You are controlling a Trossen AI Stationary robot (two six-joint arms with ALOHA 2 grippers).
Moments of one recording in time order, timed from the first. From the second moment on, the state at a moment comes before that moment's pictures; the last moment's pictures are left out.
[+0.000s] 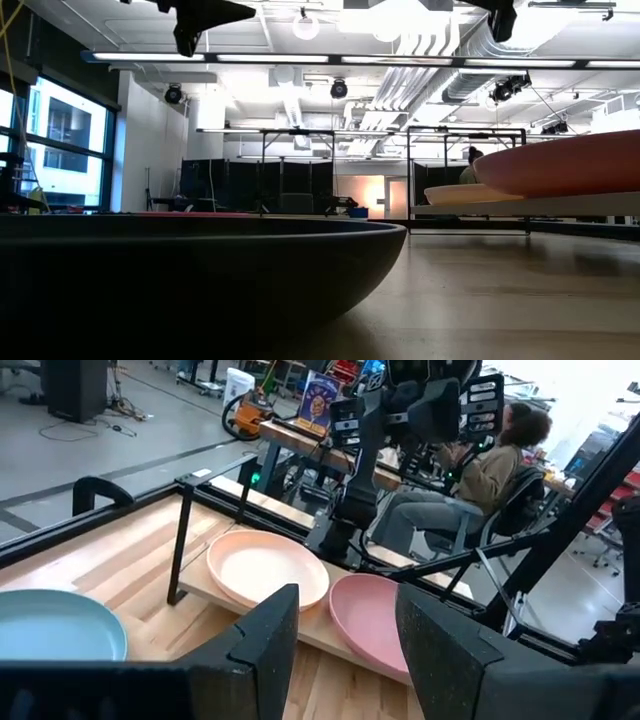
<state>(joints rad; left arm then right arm) -0.20 0.97 0.61 0.25 -0.38 -0.40 0.25 0.79 0.64 0.16 0.46 0.52</state>
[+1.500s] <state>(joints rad) 0.35 1.79 0.98 -0.21 -0.19 -1.50 0.25 0.80 0.64 0.18 0.45 0.52</state>
